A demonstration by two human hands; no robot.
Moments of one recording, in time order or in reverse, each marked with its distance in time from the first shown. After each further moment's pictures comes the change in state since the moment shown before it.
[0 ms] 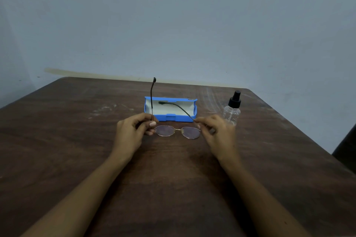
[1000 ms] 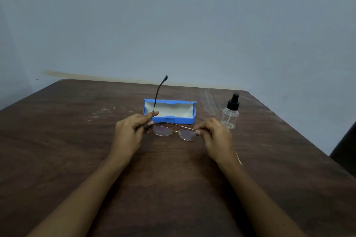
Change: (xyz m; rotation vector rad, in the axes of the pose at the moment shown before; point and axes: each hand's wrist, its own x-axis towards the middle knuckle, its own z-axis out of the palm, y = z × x) left_hand 0.002 -0.005 -0.005 0.196 0.048 0.268; right_hand -0.002 -0.004 -0.001 0.118 -0.086 0.097
